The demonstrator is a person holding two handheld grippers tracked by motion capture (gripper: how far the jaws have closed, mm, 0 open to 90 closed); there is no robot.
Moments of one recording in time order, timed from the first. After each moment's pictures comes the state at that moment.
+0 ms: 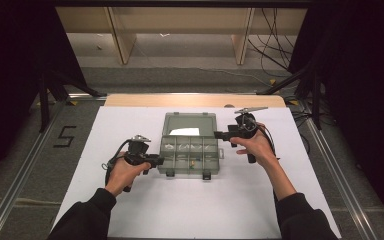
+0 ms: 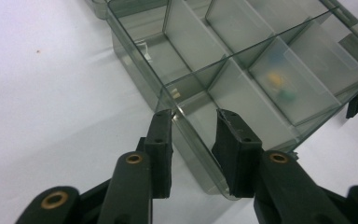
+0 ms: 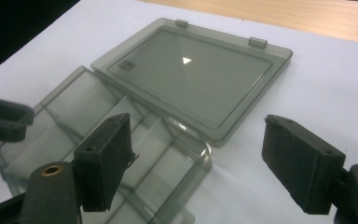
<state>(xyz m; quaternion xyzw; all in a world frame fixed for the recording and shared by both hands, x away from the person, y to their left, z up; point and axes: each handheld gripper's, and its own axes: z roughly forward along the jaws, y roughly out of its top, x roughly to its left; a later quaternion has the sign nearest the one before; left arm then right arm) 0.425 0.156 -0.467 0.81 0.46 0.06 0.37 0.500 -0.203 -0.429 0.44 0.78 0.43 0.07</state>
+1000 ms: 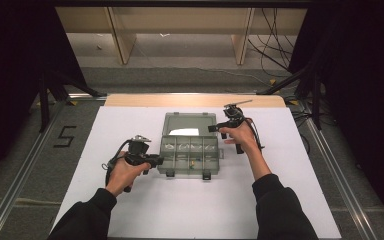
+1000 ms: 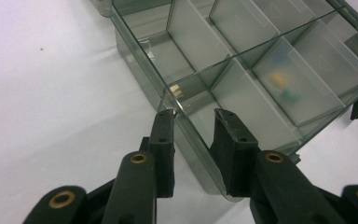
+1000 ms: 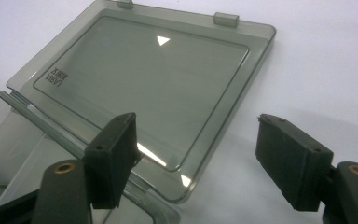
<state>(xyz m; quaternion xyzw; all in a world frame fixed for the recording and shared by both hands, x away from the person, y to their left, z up) 0.423 0.154 -0.466 0.80 0.46 0.06 0.37 0.557 -0.180 -0.461 0.51 0.78 0.37 0.05</state>
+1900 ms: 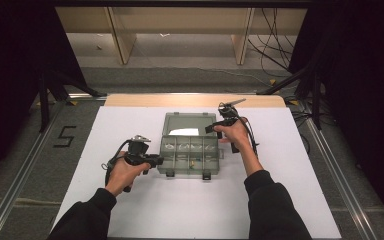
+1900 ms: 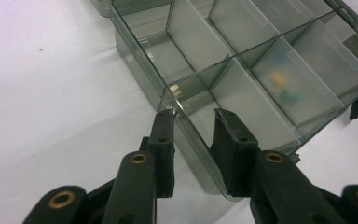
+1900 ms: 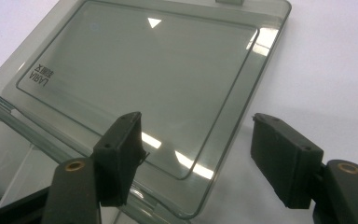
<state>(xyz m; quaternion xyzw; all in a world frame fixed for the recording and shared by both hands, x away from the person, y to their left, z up) 0.424 0.155 -0.466 0.80 0.46 0.06 0.37 0.565 -0.165 -0.466 0.54 0.77 0.33 0.02</state>
